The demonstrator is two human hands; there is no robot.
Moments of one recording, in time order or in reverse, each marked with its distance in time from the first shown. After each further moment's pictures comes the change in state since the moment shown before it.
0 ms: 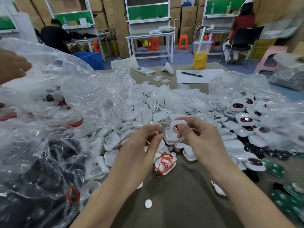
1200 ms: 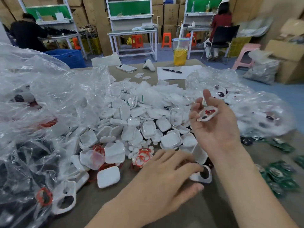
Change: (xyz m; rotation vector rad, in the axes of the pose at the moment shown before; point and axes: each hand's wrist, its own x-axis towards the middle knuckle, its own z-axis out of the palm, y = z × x) left_hand -0.035 0.045 0.047 0.315 -0.440 0.619; right_hand 0.015 -0.023 -0.060 1.102 0.274 0.321
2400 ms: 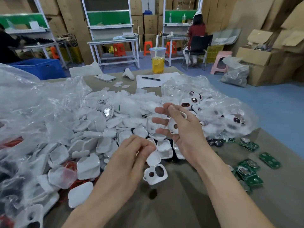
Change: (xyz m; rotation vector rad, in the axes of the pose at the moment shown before) left_hand 0.024 -0.013 -0.009 -0.415 0.255 -0.403; right_hand -0.004 -0.008 -0.013 -0.548 -0.217 -0.190
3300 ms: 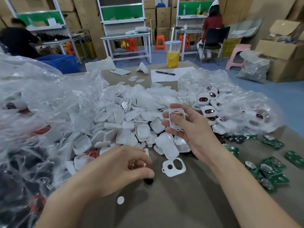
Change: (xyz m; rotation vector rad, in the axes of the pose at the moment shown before) left_hand -0.007 -0.041 -0.064 0.335 -0.470 -0.063; right_hand 0.001 0.025 0.001 -0.149 -0.105 0.044
